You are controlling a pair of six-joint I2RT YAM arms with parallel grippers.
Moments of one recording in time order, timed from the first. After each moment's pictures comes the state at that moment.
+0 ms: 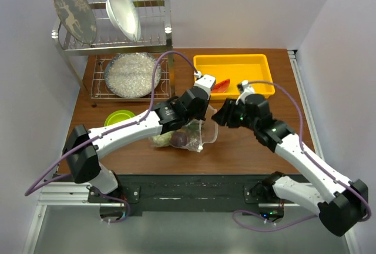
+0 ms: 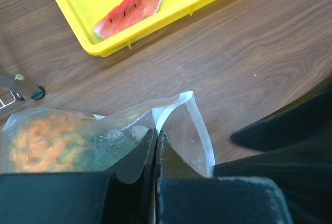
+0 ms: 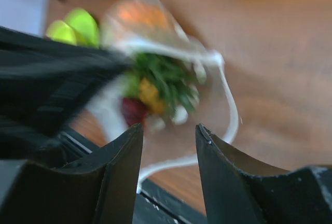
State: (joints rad) left arm -0.99 1.57 1.31 -0.34 -0.37 -0.35; right arm 0.54 0.99 0.80 -0.32 -0.13 0.62
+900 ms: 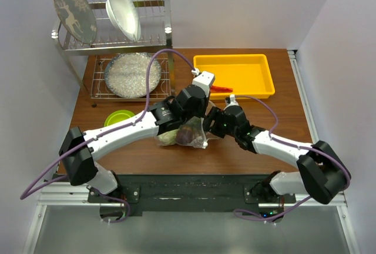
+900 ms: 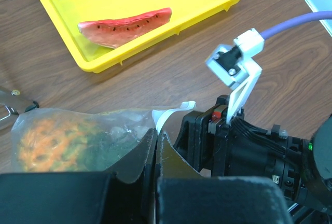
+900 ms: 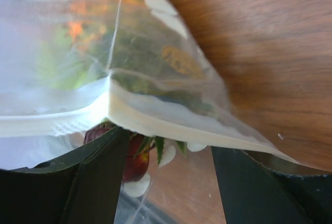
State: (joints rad) left arm -0.98 1.53 1.29 -0.27 -0.35 -0.35; right arm 0.65 1.31 0.56 0.17 -0.07 0.96
